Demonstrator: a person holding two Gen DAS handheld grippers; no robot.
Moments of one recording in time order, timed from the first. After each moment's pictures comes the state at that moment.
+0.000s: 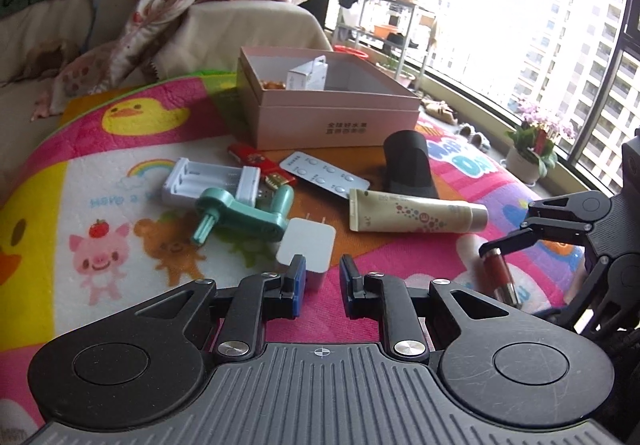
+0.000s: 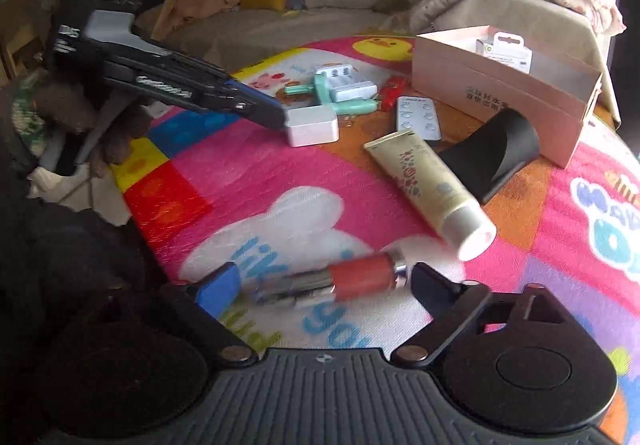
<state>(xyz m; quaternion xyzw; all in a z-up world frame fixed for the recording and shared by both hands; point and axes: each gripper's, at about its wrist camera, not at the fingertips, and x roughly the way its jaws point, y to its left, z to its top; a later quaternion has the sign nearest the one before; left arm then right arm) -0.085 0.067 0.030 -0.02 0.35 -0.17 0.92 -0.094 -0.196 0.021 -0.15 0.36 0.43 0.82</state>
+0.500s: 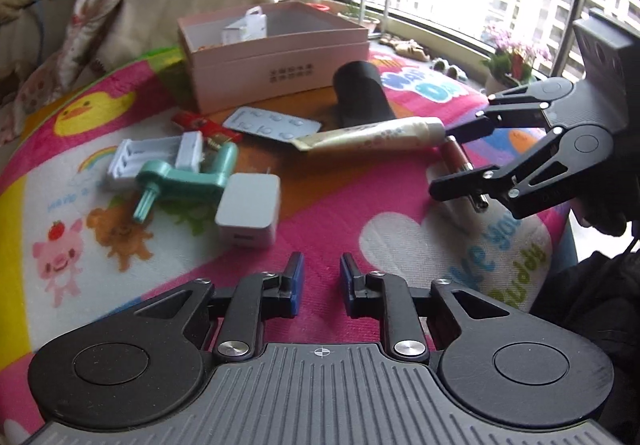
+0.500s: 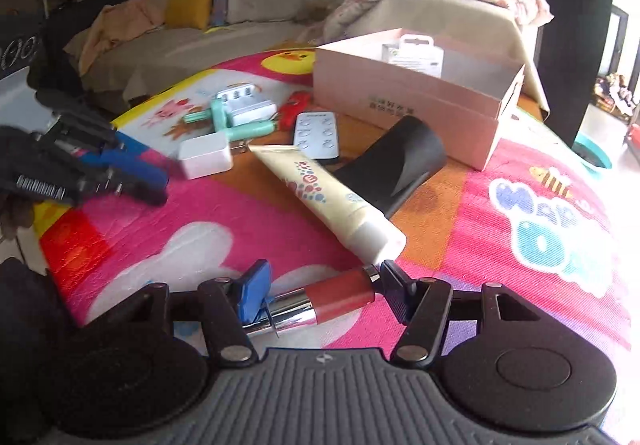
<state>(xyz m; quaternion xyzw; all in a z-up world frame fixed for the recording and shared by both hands) -0.091 0.025 0.011 0.08 0.39 -0.23 0.89 -0.062 -0.210 0.018 -0.13 0.34 0.34 0.87</state>
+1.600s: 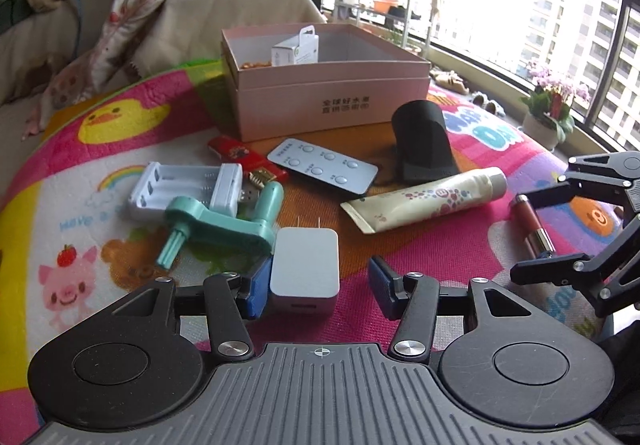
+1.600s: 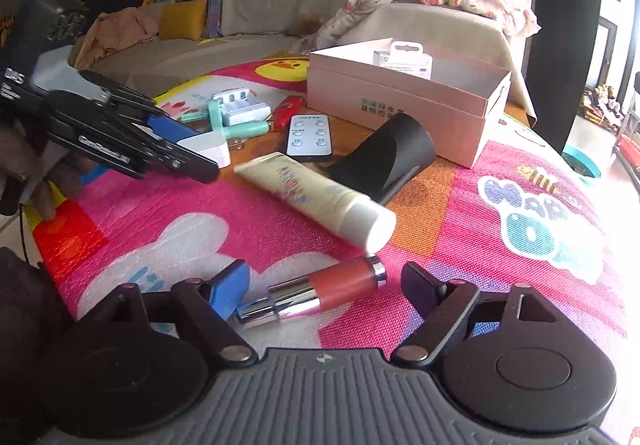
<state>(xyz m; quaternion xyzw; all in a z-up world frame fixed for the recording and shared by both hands) -0.052 0.034 0.004 0.04 0.36 -0.17 0.92 -0.074 -0.220 0.014 -0.12 0.33 0.34 0.87</state>
